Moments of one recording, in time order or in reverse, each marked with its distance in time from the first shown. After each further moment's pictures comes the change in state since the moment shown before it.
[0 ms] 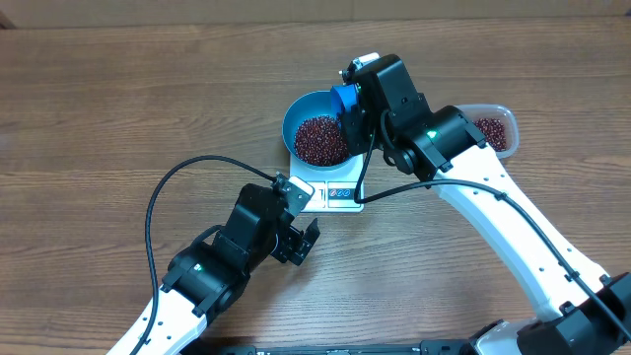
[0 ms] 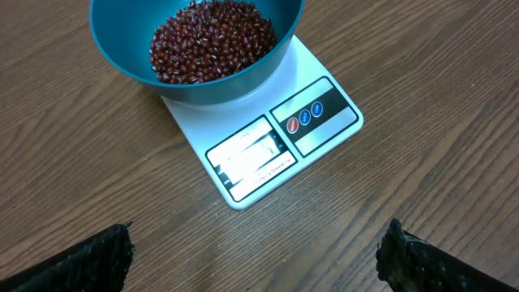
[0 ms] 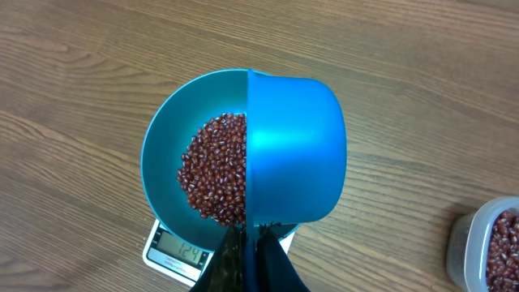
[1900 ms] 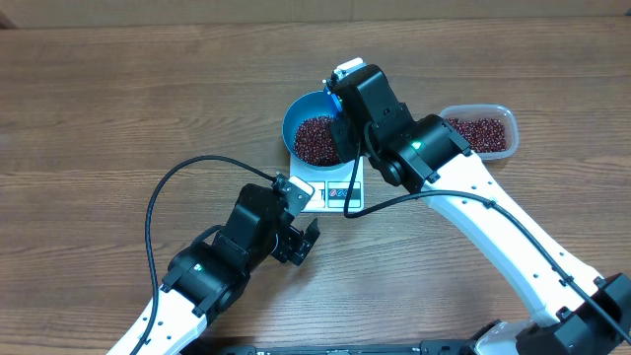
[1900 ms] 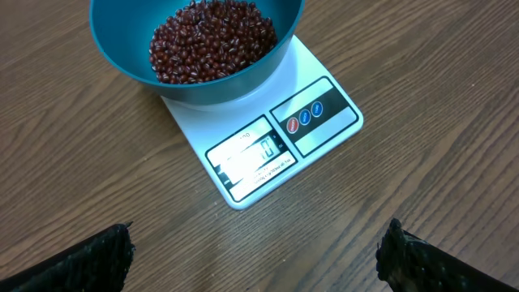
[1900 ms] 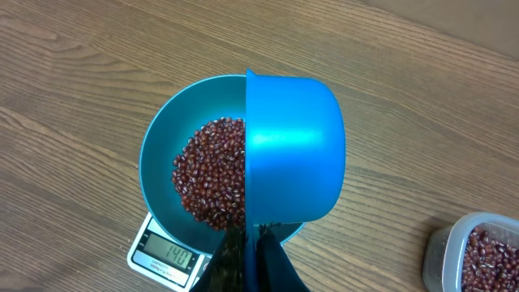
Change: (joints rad) left arm 0.000 0.000 0.000 0.000 0.000 0.000; right arm 0.072 0.000 0.000 0.010 0.108 -0.032
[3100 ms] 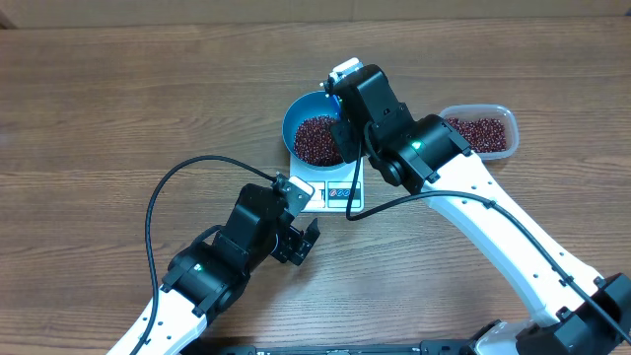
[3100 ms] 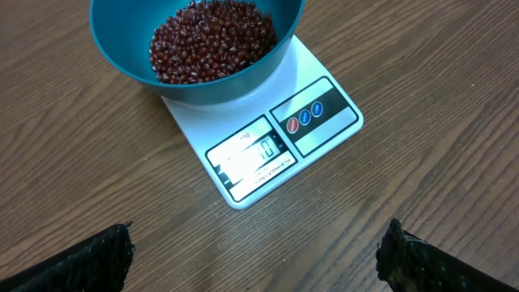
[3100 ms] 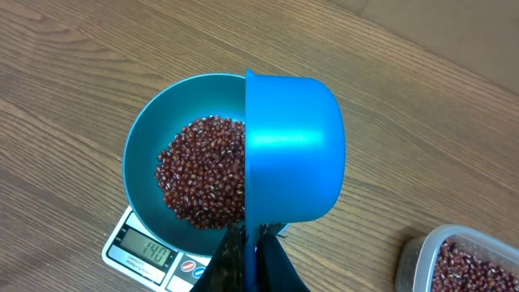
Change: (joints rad) left arm 0.000 0.000 0.000 0.000 0.000 0.000; right arm 0.000 0.000 0.000 0.001 0.026 -0.093
